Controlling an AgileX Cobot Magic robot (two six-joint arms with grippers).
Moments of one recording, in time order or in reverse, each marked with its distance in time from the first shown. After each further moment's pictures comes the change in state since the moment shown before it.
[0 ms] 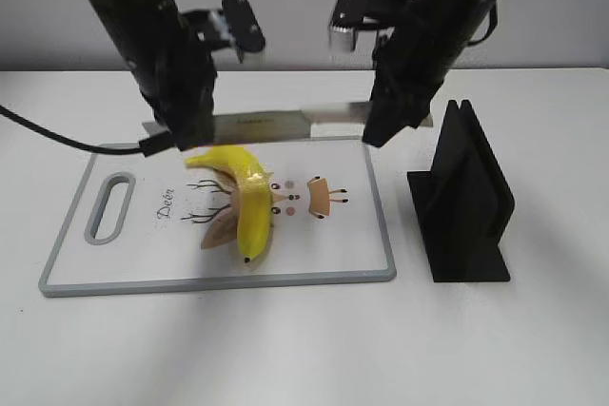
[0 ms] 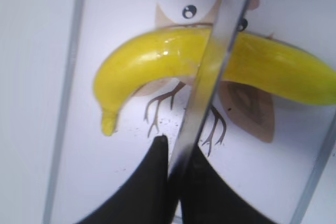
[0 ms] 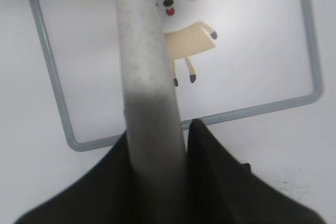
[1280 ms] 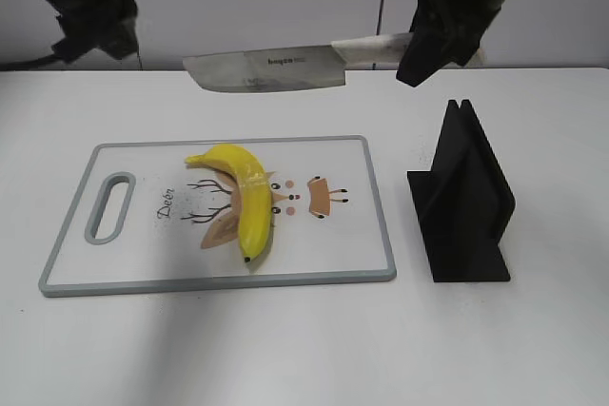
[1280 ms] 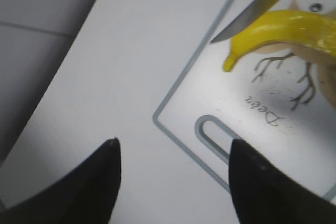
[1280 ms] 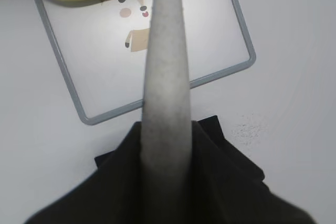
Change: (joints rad) left arm 0.018 -0.275 0.010 0.273 0.051 -0.379; right arm -0.014 -0.187 -0.003 -0.052 0.054 0.086
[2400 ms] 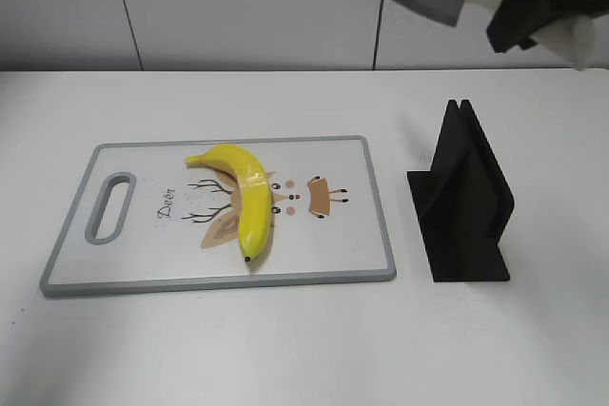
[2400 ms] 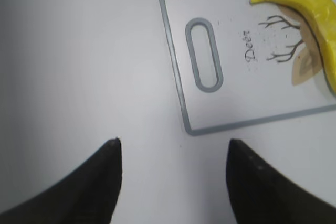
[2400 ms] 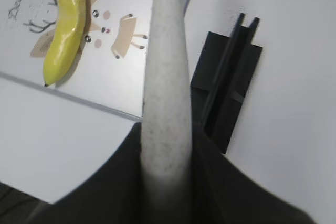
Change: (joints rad) left arm 0.338 -0.400 0.276 -0.274 0.180 -0.372; right arm 0.000 -0.401 0.290 -0.157 -0.086 1.055
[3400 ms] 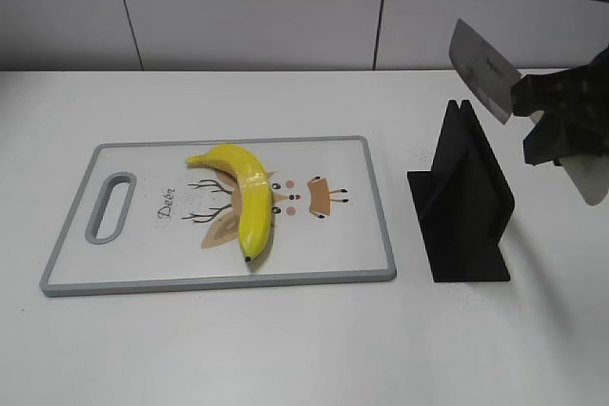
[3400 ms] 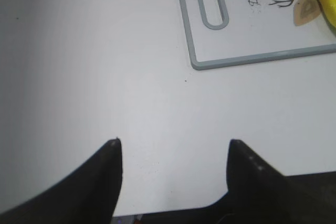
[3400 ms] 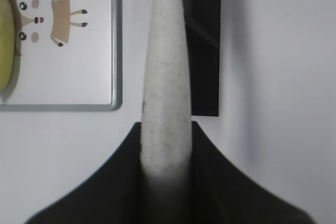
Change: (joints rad) left arm 0.000 -0.985 0.693 0.025 -0.057 -0.055; right arm 0.000 -0.183 0.474 -0.101 -0.315 0.296
